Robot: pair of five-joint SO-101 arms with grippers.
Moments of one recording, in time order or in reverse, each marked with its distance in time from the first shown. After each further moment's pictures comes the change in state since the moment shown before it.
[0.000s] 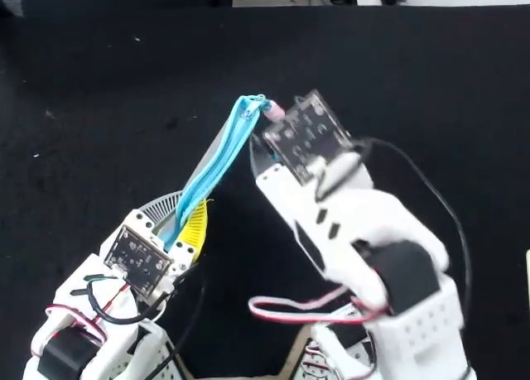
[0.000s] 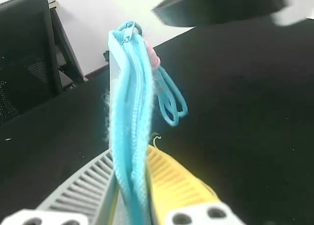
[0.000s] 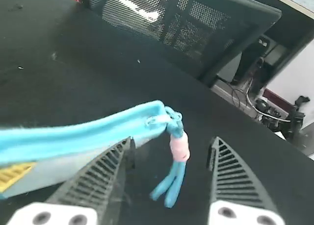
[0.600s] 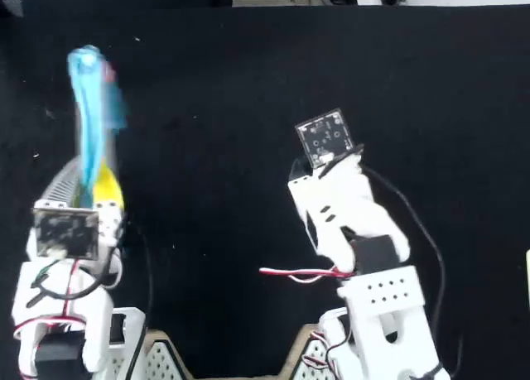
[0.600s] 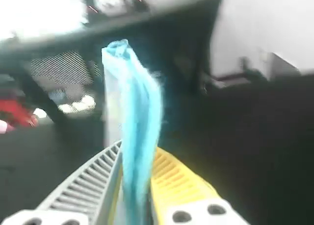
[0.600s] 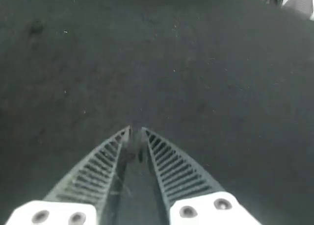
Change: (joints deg) left arm -34.0 0.9 -2.8 -10.5 -0.1; right arm 15.5 -4.0 42.6 -26.6 -5.2
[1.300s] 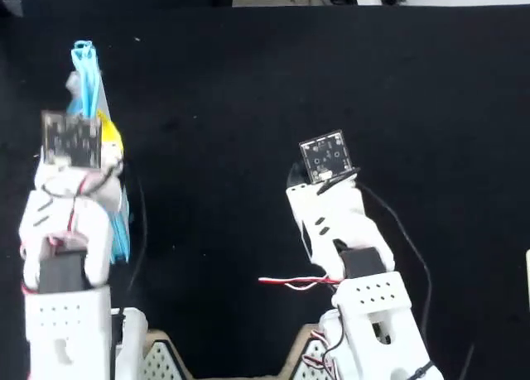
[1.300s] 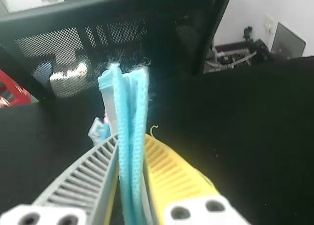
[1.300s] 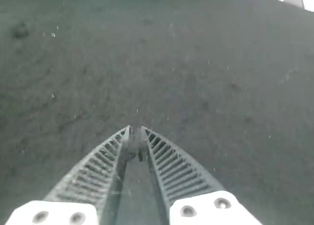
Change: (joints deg) left arm -0.7 35.8 -4.7 -19.6 0.0; right arm 0.7 0.0 14.5 -18.9 -0.6
